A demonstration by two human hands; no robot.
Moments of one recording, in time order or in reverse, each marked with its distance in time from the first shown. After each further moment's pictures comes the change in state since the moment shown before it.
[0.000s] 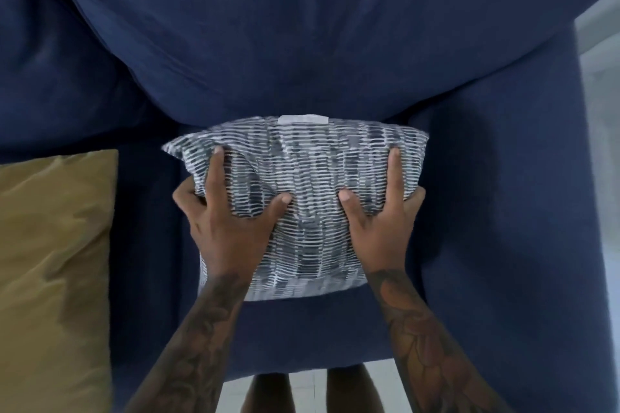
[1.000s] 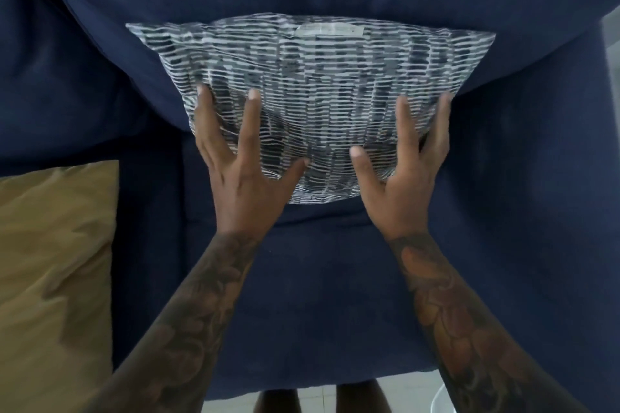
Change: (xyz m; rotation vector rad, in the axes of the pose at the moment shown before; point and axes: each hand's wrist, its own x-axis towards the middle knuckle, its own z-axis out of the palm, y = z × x) left_hand 0.077 0.021 0.034 0.187 0.077 0.558; right_hand 0.077 -0.015 0.016 -0.139 0.123 -0.409
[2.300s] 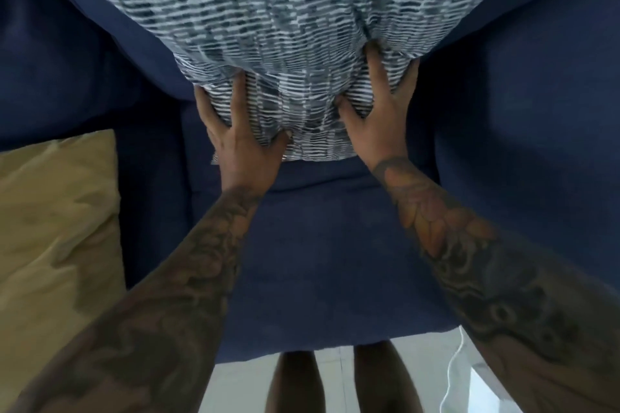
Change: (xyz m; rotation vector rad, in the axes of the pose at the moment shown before) left_hand -0.030 -0.035 0.028 -0.130 -0.238 -0.378; right_hand 0.004 0.018 0.046 0.192 -0.228 0.282
